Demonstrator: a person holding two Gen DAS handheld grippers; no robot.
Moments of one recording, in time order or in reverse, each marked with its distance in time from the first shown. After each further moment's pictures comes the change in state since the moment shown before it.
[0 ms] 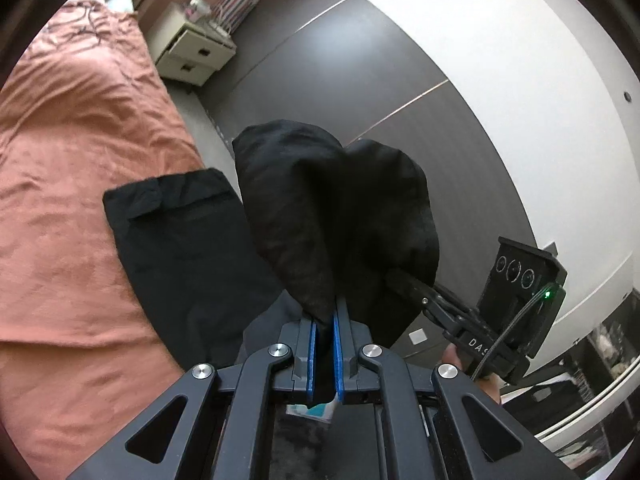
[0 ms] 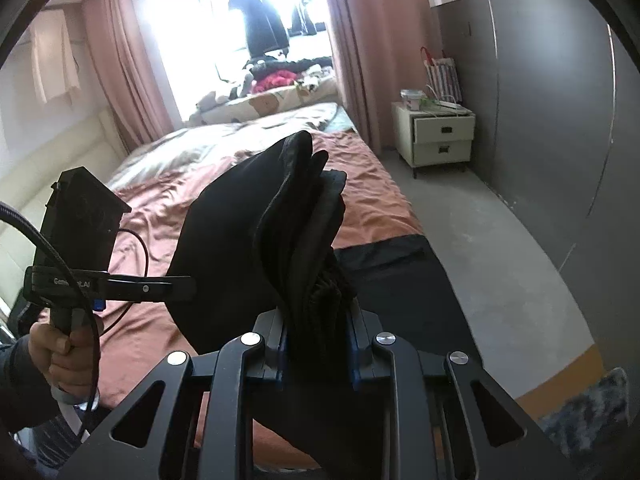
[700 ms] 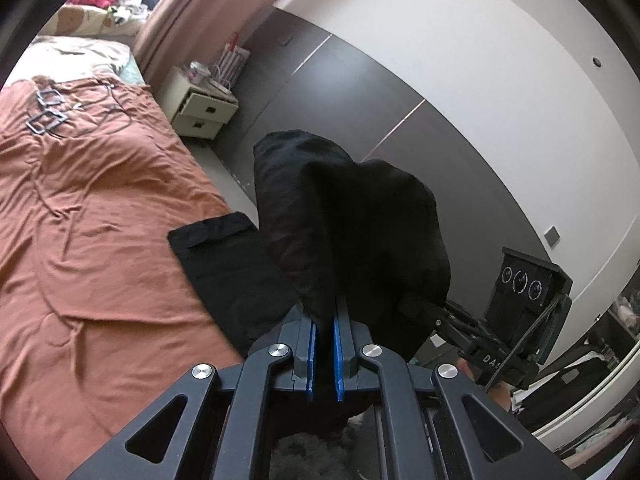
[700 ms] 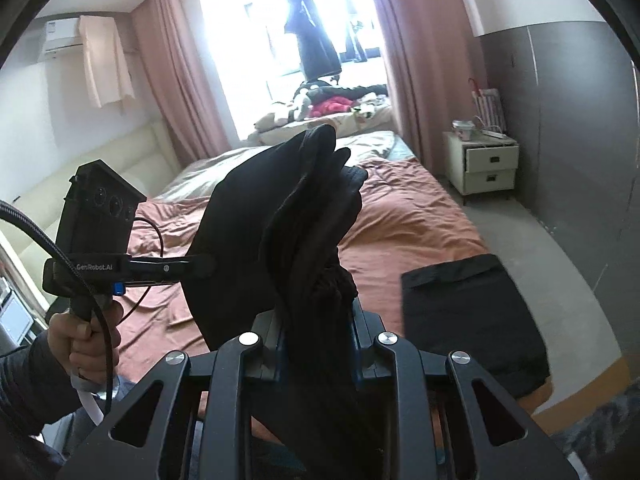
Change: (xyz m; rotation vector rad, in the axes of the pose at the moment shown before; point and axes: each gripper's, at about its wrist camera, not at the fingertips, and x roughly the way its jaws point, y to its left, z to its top) left arm -0.146 -0.066 -0.042 0.141 -0.125 0.102; right arm -0.043 0.019 -0.024 -0.057 -0.100 0.149
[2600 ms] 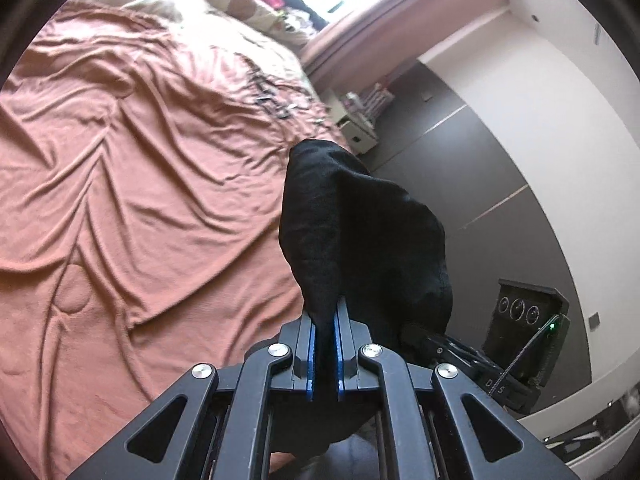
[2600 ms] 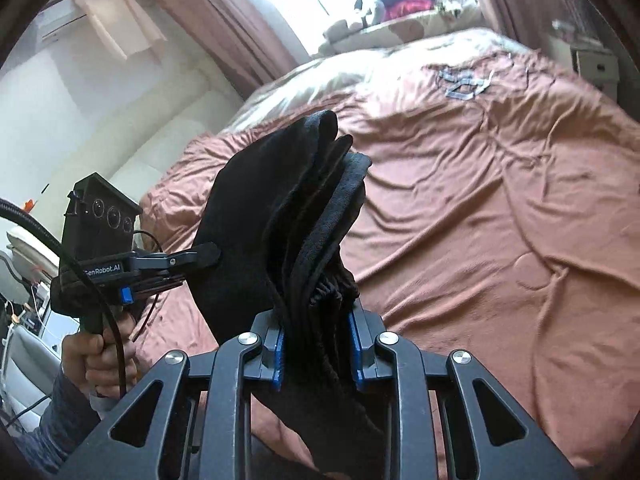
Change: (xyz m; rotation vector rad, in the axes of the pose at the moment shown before) left arm -0.282 0.222 -0.073 -0.286 -0.128 0.274; right arm 0.252 0.171 -0.010 0.111 0.239 0.311
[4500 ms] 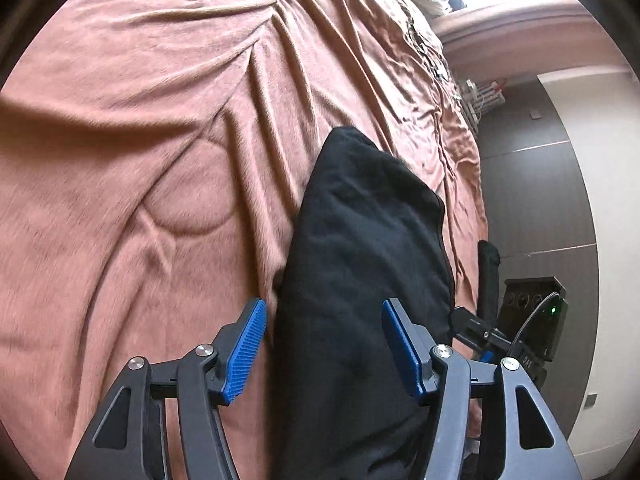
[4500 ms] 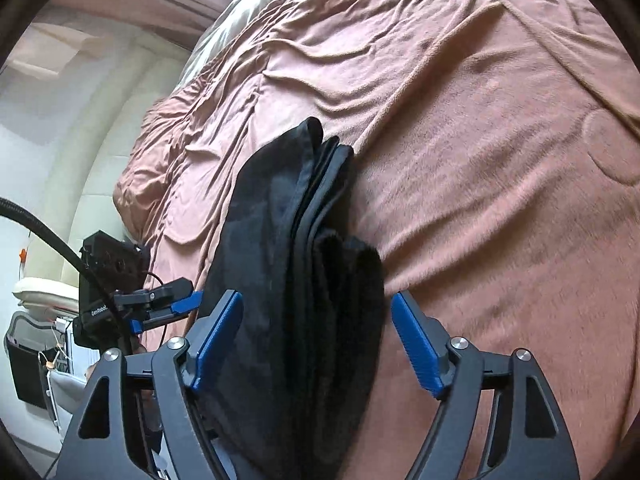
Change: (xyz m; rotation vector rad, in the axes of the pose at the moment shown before) left arm 0.059 0.181 -0.022 -0.367 0.179 0.177; right arm 0.202 -0.095 0.003 0.290 0.334 0.078
